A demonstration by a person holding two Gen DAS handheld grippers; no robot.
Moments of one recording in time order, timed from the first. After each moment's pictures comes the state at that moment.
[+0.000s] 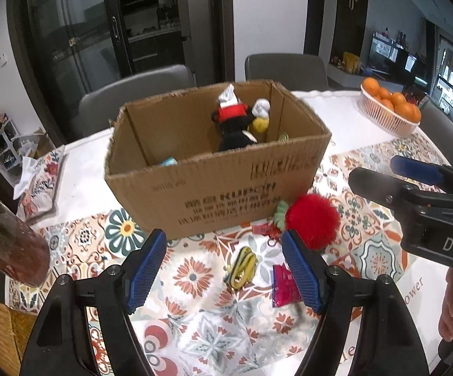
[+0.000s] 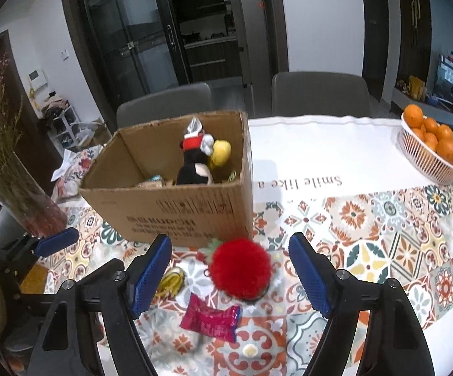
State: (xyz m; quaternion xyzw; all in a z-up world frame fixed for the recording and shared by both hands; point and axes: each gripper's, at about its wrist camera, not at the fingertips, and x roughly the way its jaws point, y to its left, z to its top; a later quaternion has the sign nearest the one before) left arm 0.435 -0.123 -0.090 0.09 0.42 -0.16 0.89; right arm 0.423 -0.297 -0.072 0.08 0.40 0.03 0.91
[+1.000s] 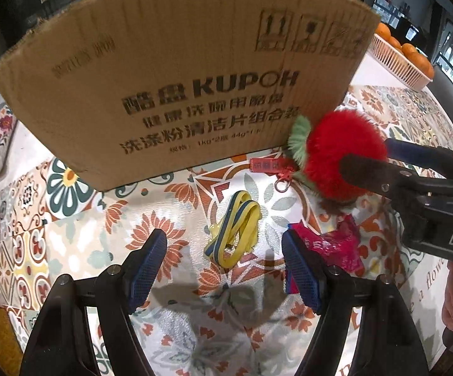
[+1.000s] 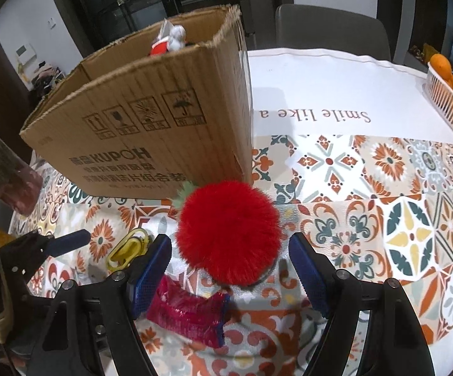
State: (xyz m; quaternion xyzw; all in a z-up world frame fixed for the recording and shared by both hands) left arm 0.464 -0.141 -0.201 0.10 0.53 -0.18 0.82; right arm 0.465 -0.298 -0.174 0.08 0.50 0.05 0.86
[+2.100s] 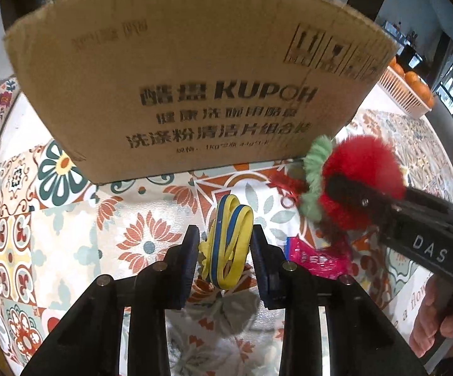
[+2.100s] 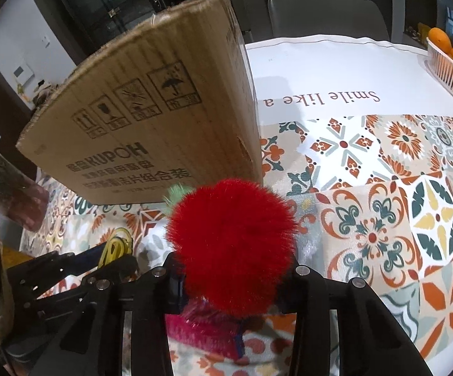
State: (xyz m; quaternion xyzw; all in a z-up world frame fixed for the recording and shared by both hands) left arm 0.468 -0.114 -0.211 0.04 0.54 -0.18 0.82; right arm 0.463 -0.289 -0.188 0.14 0.49 0.05 0.86
